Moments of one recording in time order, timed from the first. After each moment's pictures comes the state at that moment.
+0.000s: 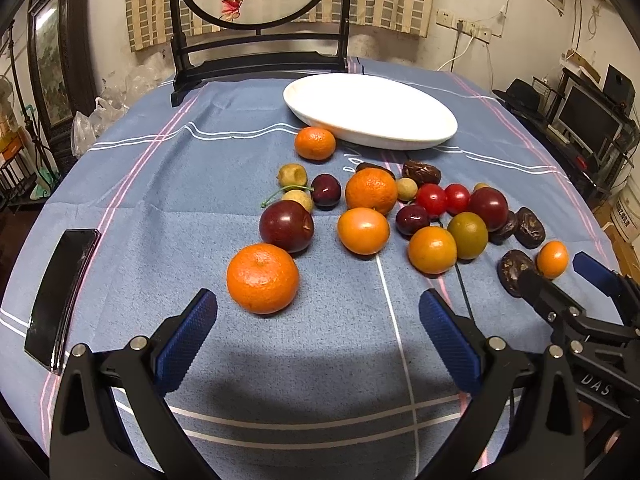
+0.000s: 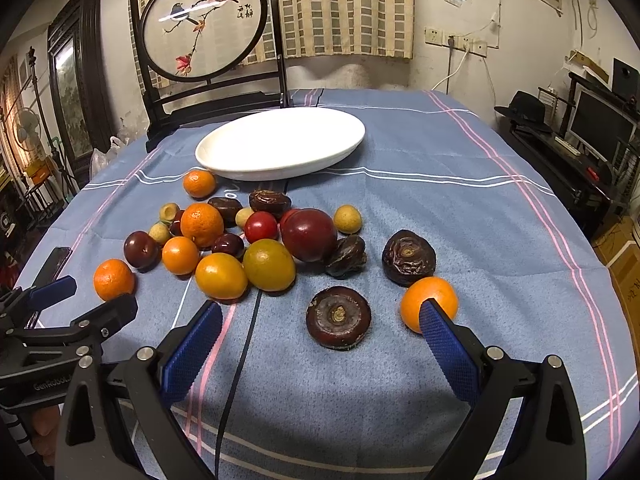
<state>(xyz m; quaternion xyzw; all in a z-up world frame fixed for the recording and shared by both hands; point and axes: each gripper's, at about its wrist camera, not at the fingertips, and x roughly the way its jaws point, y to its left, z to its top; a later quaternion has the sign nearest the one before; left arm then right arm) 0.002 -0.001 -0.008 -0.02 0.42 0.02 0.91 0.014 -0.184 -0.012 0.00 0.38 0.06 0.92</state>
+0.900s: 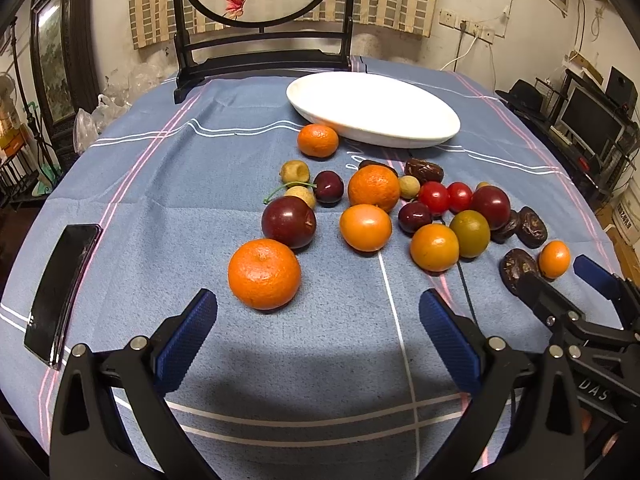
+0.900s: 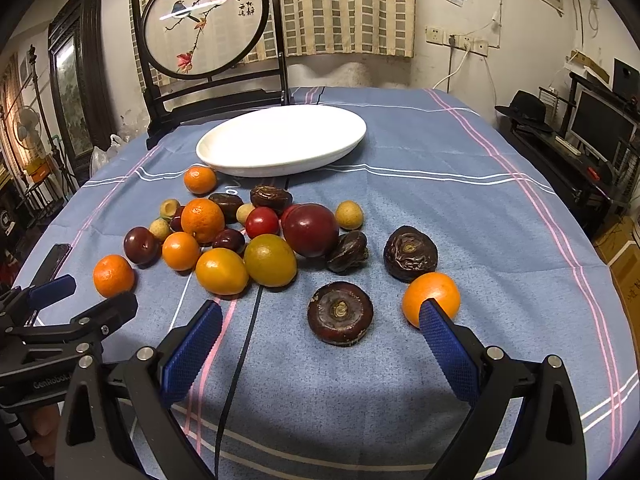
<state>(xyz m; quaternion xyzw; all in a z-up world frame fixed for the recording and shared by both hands) 0.000 -0.001 -0.009 -0.02 0.42 0.02 0.91 0.012 -0.181 -0.016 0.00 0.38 0.07 0.92</state>
